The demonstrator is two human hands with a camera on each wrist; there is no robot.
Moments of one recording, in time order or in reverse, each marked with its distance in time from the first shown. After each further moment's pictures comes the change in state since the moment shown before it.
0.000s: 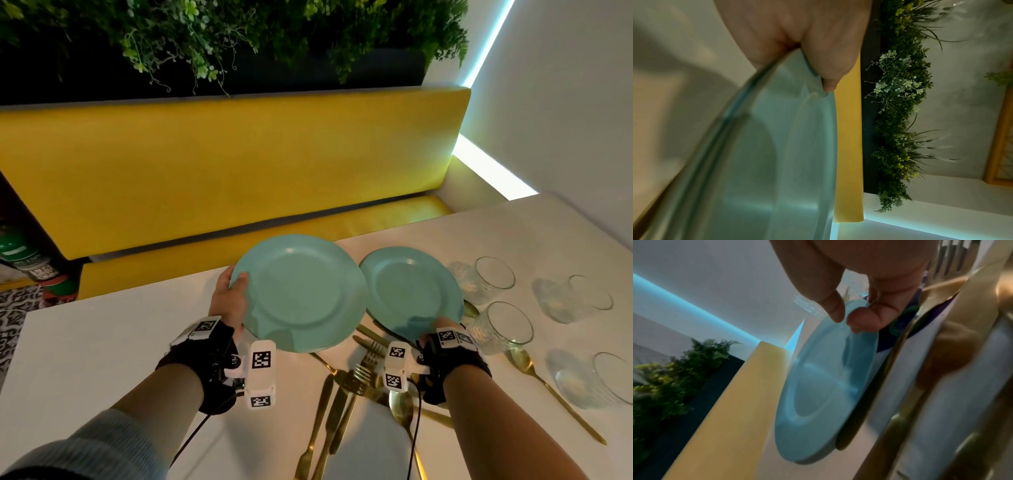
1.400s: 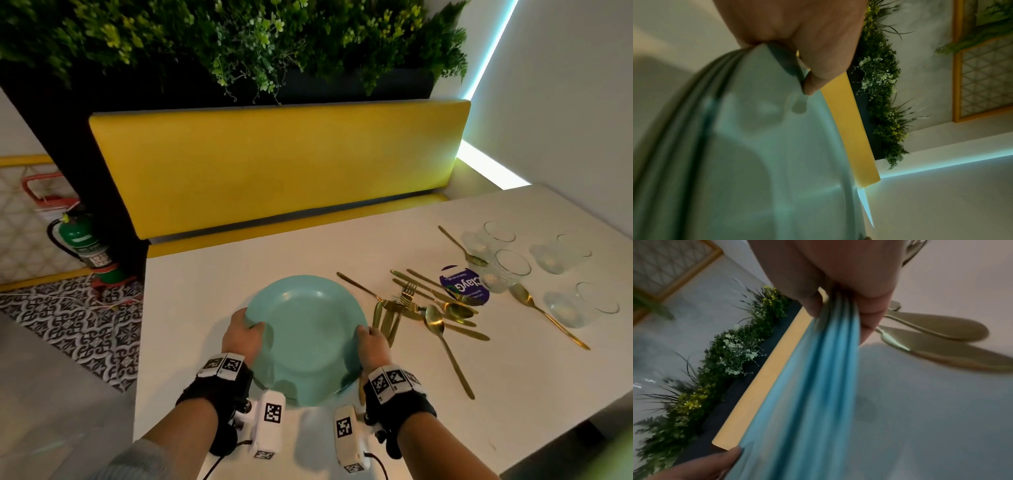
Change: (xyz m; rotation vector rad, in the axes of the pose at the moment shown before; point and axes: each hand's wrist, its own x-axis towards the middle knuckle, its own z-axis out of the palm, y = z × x) left_hand -0.121 -0.066 -0.184 0.536 -0.011 -0.007; right_hand -0.235 0.025 0.160 0.518 -0.209 -0.111
